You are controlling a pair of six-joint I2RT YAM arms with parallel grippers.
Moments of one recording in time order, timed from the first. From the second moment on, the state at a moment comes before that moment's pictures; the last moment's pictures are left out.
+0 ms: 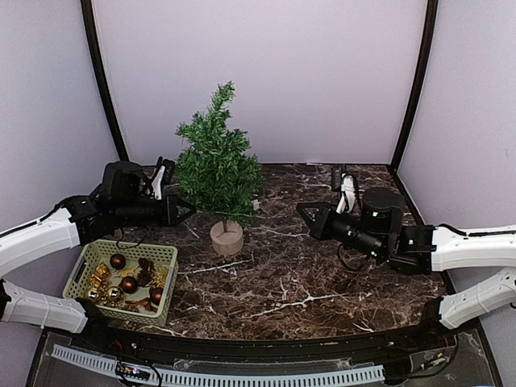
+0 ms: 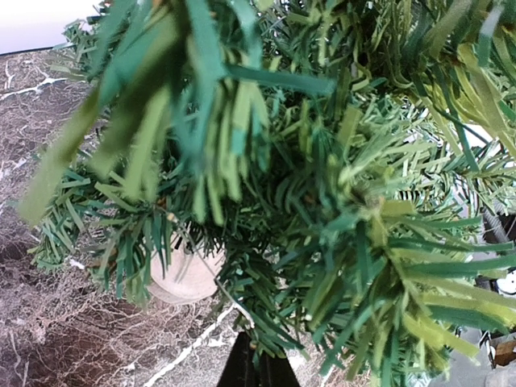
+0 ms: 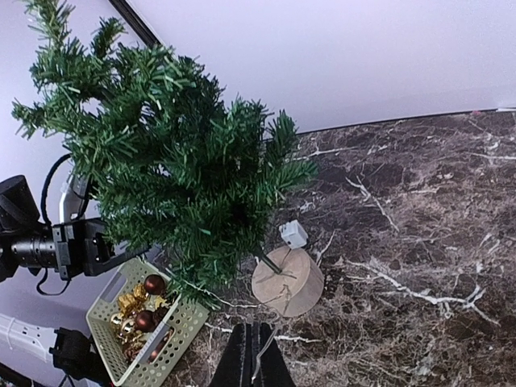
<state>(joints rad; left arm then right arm) -0.61 1.08 0.81 -0.24 0.17 -0.49 1.05 1.13 0.69 0.28 0.27 0.62</state>
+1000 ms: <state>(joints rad) -0.77 0.95 0.83 -0.28 0.02 -0.51 1.08 1.39 0.70 0.51 0.43 0.71</state>
